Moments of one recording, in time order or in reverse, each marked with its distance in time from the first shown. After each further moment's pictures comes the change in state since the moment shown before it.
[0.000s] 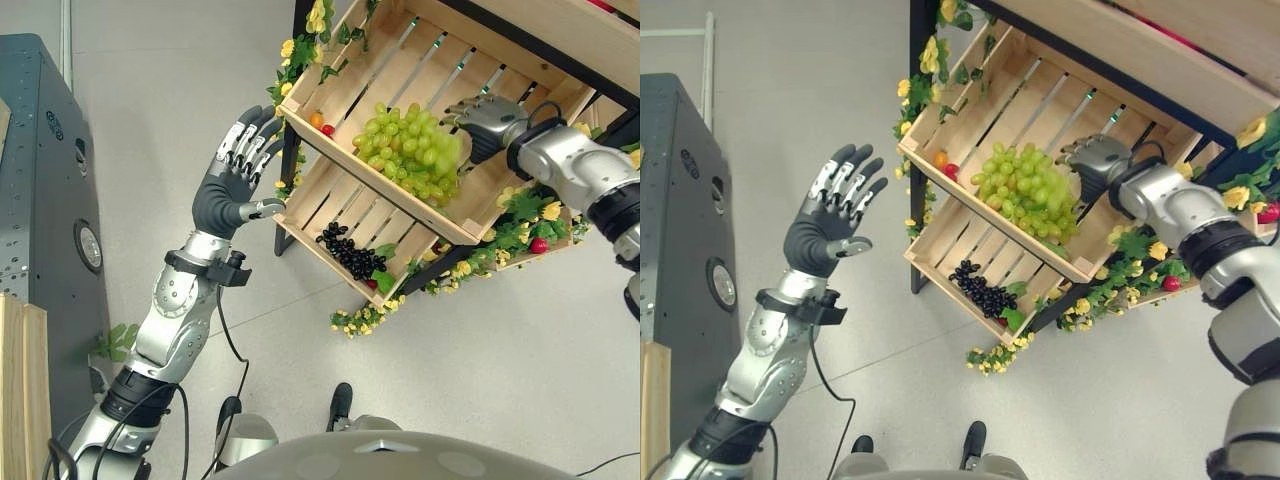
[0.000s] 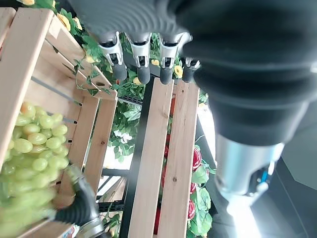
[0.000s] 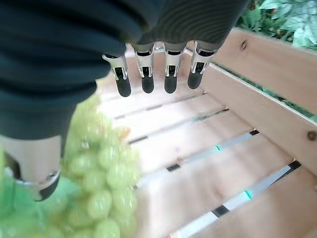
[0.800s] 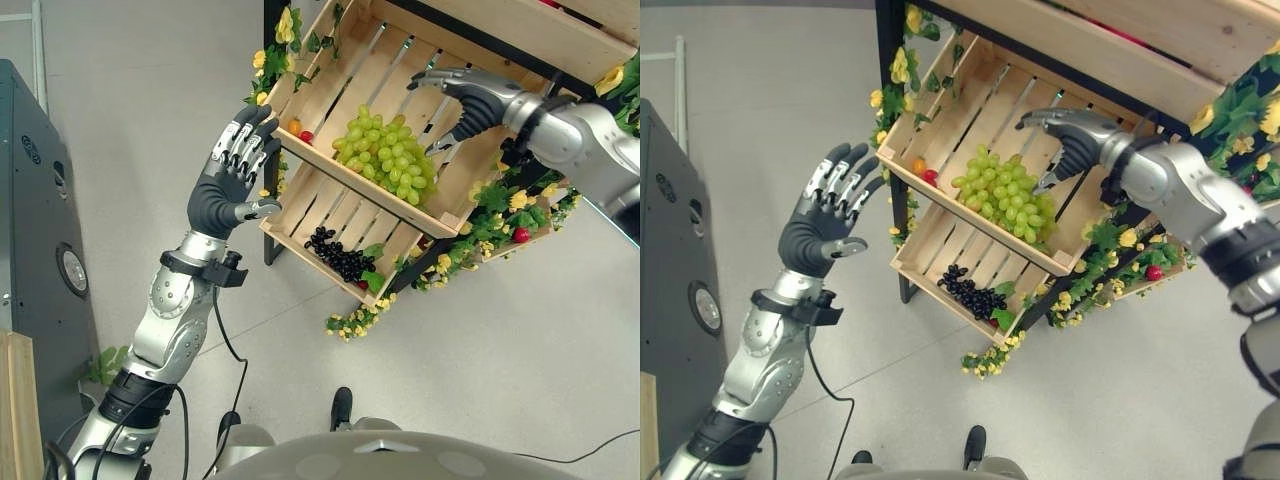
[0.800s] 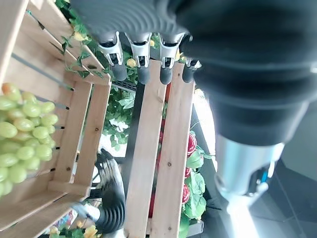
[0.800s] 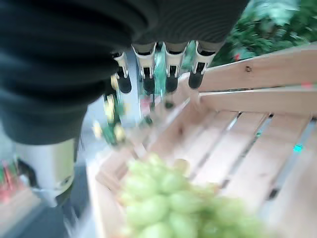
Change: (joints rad) left arm 0.034 -0.032 0.055 -0.004 -0.001 -0.003 -0.003; right arm 0.481 0.047 -0.593 -0.408 0.509 -0.023 0.004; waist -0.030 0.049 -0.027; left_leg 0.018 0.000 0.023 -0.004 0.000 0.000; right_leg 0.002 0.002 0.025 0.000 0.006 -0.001
